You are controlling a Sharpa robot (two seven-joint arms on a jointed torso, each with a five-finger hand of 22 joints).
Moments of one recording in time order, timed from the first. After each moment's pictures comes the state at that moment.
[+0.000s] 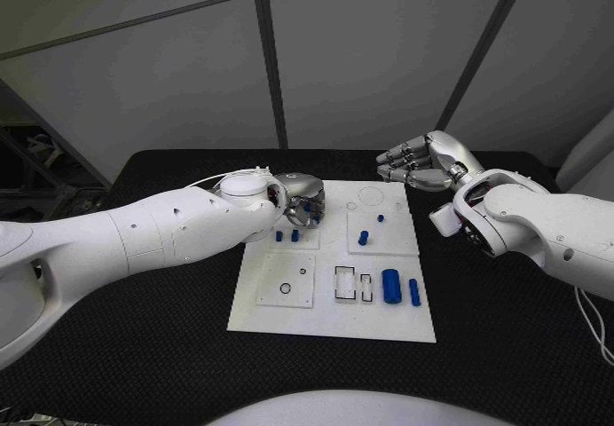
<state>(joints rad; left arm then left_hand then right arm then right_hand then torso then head) 1.22 -0.54 -0.08 1.19 -1.51 -0.10 -0.06 1.46 -0.18 0.35 0.05 0.34 1.04 0.12 0.19 0.09 1.11 0.06 0.31 0.07 1.34 -0.01 1.31 0.97 0.13 1.30 0.10 0.95 1.21 1.23 -0.79 -0.02 1.45 -0.73 -0.42 0.22 1.37 -0.14 0.30 0.12 0.41 1.00 0.21 0.07 0.07 1.12 0.15 0.14 0.06 1.14 0.11 0.06 0.16 0.17 0.97 0.22 0.23 0.21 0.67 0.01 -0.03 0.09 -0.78</state>
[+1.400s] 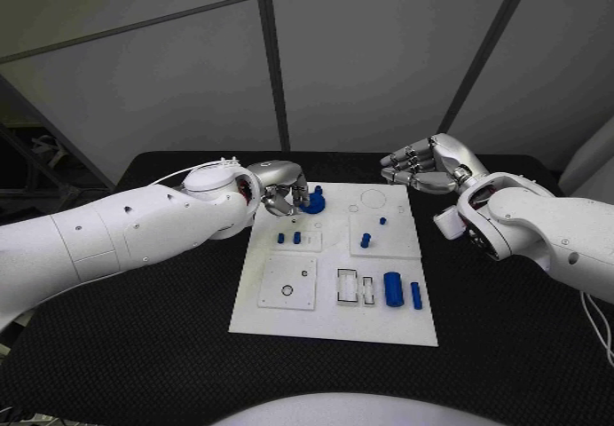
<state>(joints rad) 1.21 -0.71 0.00 1.34 -1.48 -0.15 -0.04 1.44 -0.18 0.52 -0.02 0.18 1.11 0.12 0.17 0.09 1.19 0.06 0.26 0.07 1.40 -0.01 1.37 1.02 0.13 1.36 0.09 1.09 1.31 1.23 -0.80 -0.02 1.45 -0.73 -0.42 0.22 1.37 -0.14 0.30 0.12 0.41 1.00 0.21 0.07 0.07 1.12 0.15 0.14 0.06 1.14 0.11 0.06 0.16 0.17 0.97 0.22 0.23 0.21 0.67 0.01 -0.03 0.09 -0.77</state>
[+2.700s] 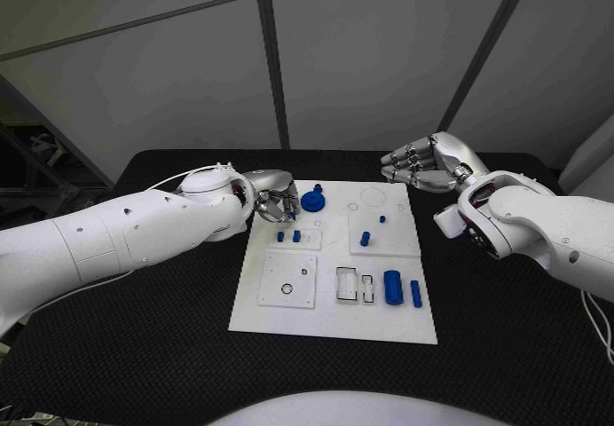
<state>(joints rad) 1.18 -0.71 0.00 1.29 -1.44 -0.08 -0.06 1.42 -0.18 0.52 -0.02 0.17 1.11 0.12 0.17 0.09 1.20 0.06 0.25 0.07 1.40 -0.01 1.37 1.02 0.13 1.36 0.09 1.09 1.31 1.23 -0.80 -0.02 1.45 -0.73 -0.42 0.22 1.37 -0.14 0.30 0.12 0.41 1.00 0.21 0.07 0.07 1.12 0.15 0.14 0.06 1.14 0.11 0.06 0.16 0.17 0.97 0.22 0.23 0.21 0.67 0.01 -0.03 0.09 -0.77</state>
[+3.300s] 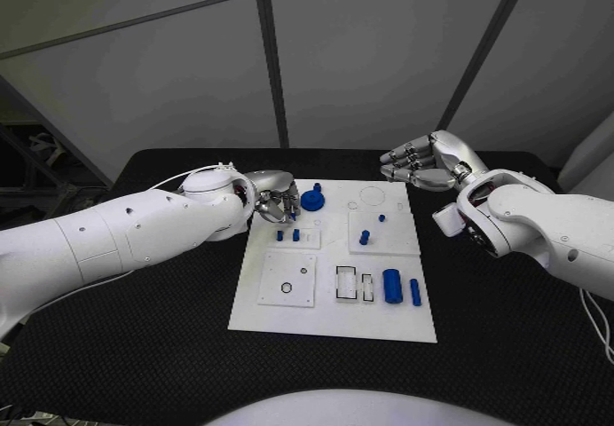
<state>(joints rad) 1.18 -0.70 0.00 1.29 -1.44 -0.07 -0.06 1.42 -0.18 0.52 -0.02 0.17 1.12 0.12 0.17 0.09 1.20 0.06 0.25 0.07 1.40 -0.01 1.37 1.02 0.13 1.36 0.09 1.09 1.31 1.23 -0.80 -0.02 1.45 -0.73 -0.42 0.22 1.37 -0.14 0.30 0.12 0.41 1.00 0.21 0.07 0.07 1.12 0.15 0.14 0.06 1.14 0.11 0.06 0.16 0.17 0.97 0.22 0.23 0.21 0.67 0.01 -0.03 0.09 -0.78</state>
